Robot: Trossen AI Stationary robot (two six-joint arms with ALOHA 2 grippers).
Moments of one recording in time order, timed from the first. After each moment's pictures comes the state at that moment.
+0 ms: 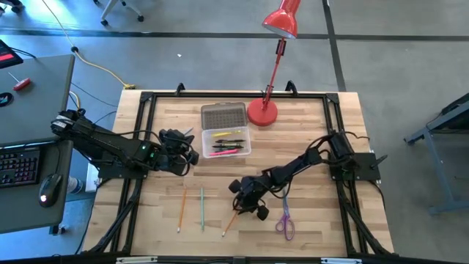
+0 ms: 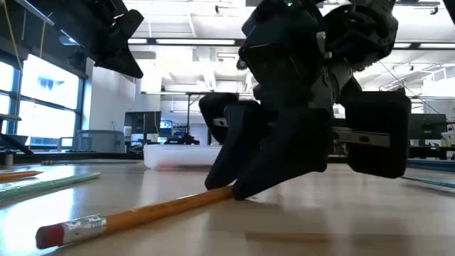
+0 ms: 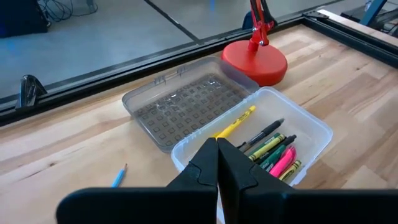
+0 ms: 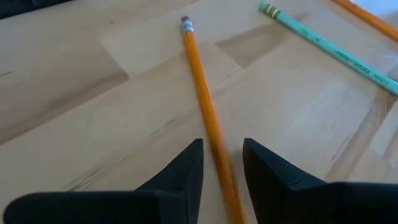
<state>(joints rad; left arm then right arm) -0.32 1.08 0.69 -0.55 -1.01 -0.97 0.27 2.07 1.02 0.38 -0.35 -0.47</state>
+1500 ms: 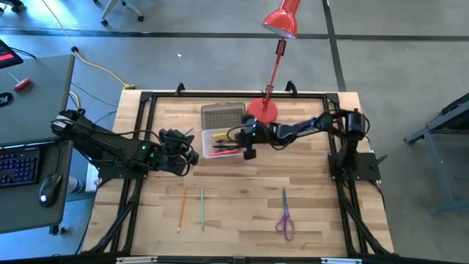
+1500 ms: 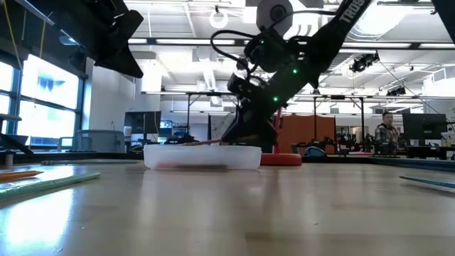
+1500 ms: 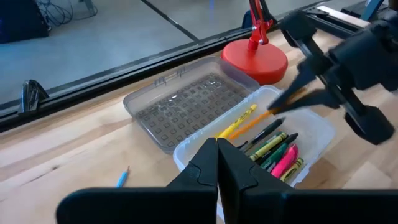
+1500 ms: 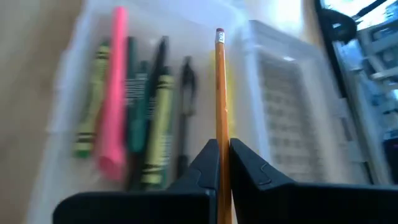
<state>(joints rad) -0.32 1.08 0.69 -0.55 -1.02 -0.94 -0.20 1.86 0.99 0.24 0.13 -0.52</state>
